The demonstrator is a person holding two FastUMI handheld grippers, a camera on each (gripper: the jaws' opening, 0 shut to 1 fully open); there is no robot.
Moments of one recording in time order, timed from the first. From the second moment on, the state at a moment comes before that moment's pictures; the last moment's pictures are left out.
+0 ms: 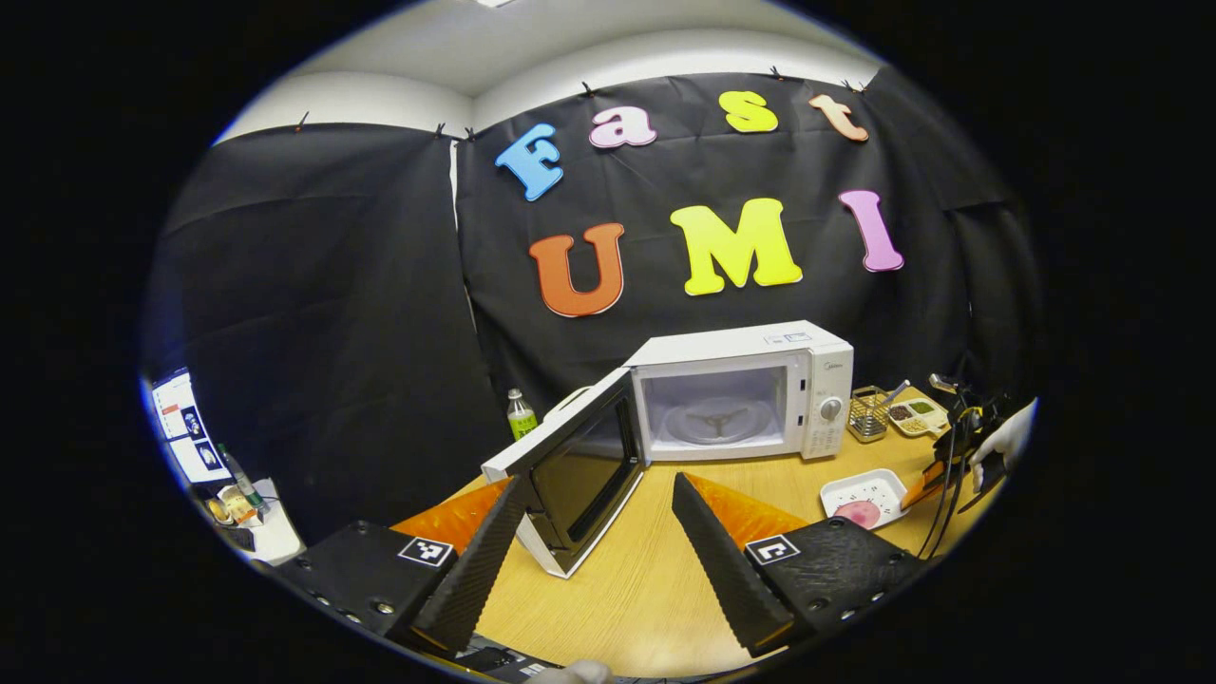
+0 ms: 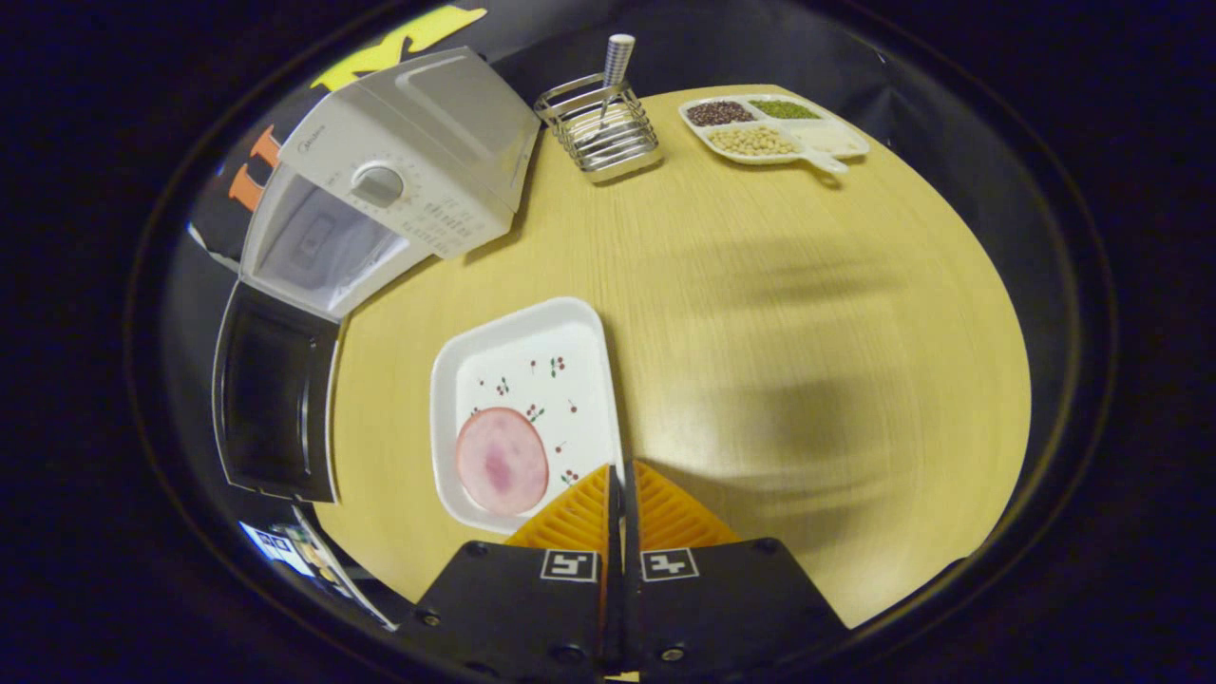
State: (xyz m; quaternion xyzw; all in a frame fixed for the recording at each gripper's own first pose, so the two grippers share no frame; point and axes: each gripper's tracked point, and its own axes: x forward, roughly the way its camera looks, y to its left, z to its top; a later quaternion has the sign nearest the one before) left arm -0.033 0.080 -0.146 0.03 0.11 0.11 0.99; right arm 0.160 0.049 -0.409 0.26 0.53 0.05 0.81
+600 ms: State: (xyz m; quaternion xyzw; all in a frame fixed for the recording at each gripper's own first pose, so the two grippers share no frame) left arm -0.014 0.106 -0.130 0.04 0.10 0.05 0.99; right arm 0.164 0.077 -0.415 0.42 0.40 0.07 0.81
